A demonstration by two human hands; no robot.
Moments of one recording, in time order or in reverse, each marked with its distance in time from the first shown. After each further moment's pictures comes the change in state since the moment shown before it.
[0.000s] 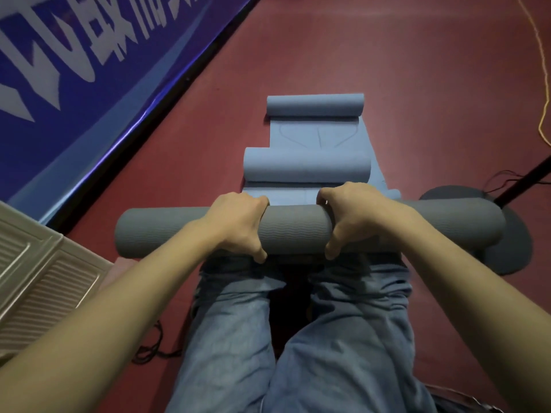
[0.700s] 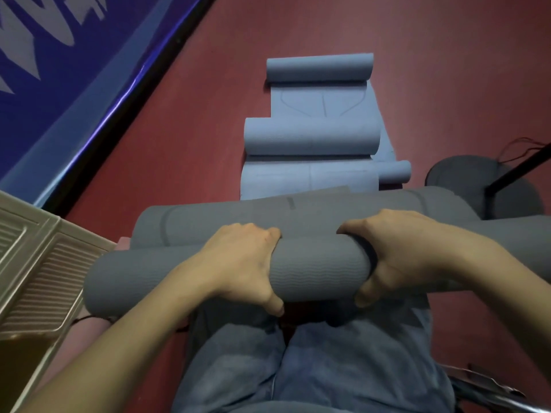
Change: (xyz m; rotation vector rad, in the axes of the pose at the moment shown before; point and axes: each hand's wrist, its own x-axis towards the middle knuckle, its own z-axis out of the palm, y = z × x) left_hand -0.071 0.033 0.012 -0.141 -0.213 0.079; right_hand -0.075 -0.019 0.014 0.055 -0.234 -0.087
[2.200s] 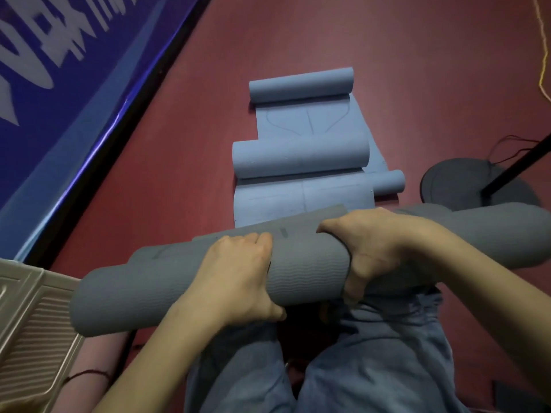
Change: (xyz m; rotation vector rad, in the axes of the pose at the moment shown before) left_hand 0.044 -0.013 -0.012 0.091 0.216 -0.020; right_hand 0.069 0.019 -0.029 0.103 -0.045 -0.014
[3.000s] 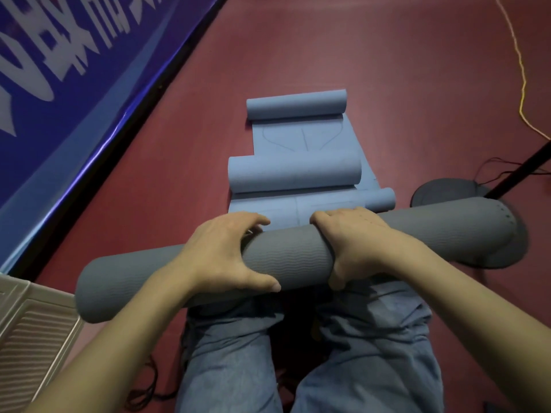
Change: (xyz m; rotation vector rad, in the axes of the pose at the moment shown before) left_hand 0.029 -0.042 -0.014 -0.376 0.102 0.019; right_hand 0.016 0.005 0.002 -0.175 0.232 0.072
